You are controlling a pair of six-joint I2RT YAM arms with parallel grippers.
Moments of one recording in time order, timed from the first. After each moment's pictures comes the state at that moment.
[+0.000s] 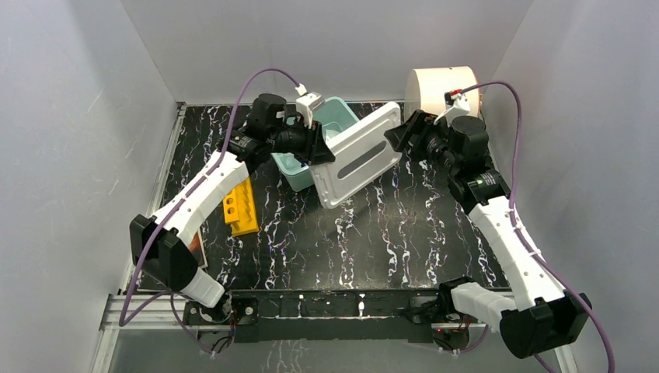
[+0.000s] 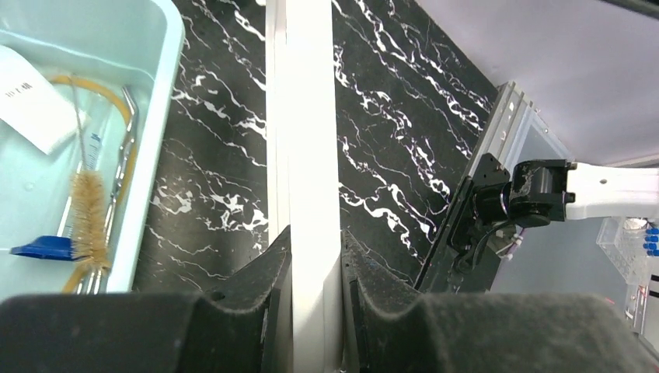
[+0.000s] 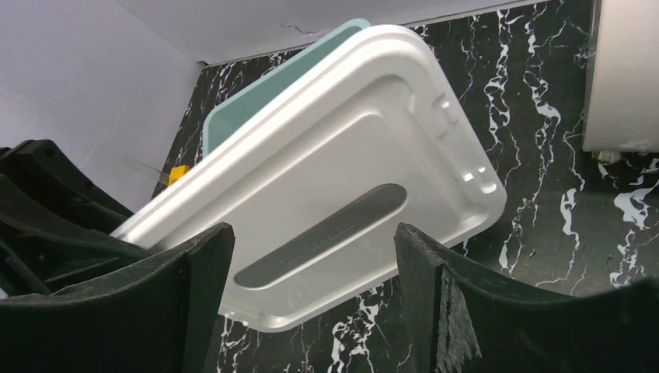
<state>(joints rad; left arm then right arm) -0.54 1.54 1.47 -0.48 0.61 -0.16 0.31 1.06 1.09 -0.27 -0.18 0.54</state>
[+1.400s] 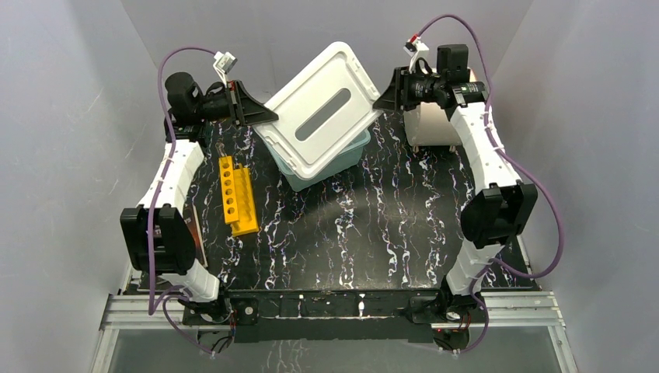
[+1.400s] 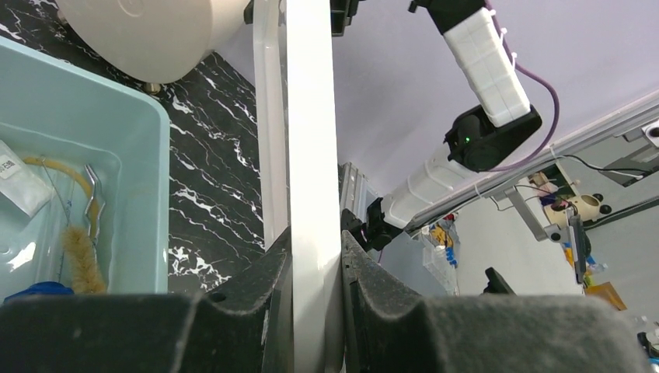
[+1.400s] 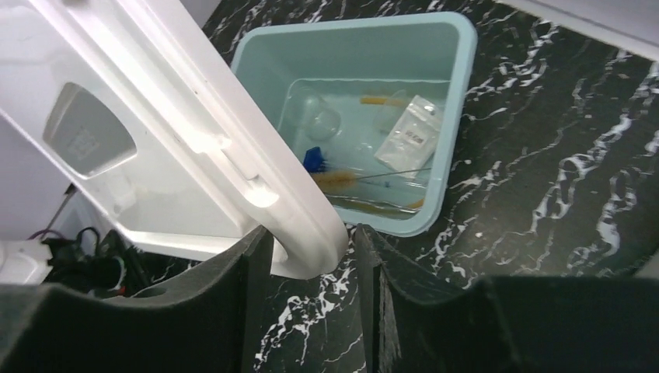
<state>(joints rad) -0.01 1.59 1.42 0.26 1.36 -0.85 0.18 1.79 1.94 -0.67 -0.74 0.11</state>
